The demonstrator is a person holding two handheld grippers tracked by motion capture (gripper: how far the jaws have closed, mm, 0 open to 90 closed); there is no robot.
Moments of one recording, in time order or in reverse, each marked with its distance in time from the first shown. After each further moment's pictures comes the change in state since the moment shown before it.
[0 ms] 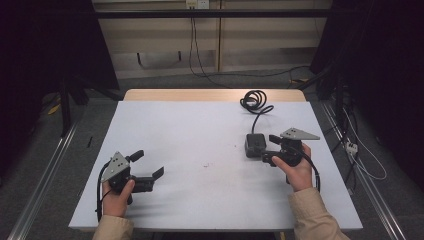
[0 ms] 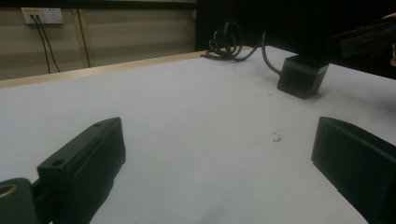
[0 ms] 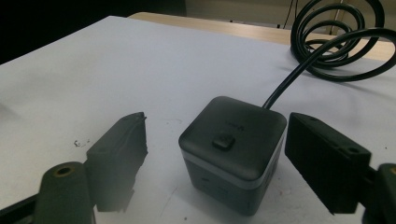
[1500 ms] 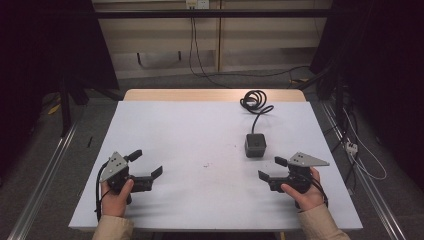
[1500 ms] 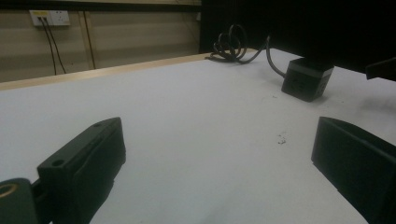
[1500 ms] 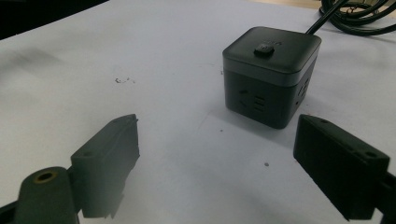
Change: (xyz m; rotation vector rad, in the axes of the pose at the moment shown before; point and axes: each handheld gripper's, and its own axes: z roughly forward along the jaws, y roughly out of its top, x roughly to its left) left arm 0.001 0.000 -0.003 -0.003 0.018 0.001; right arm 0.016 -0.050 -0.039 0.030 0.066 -0.039
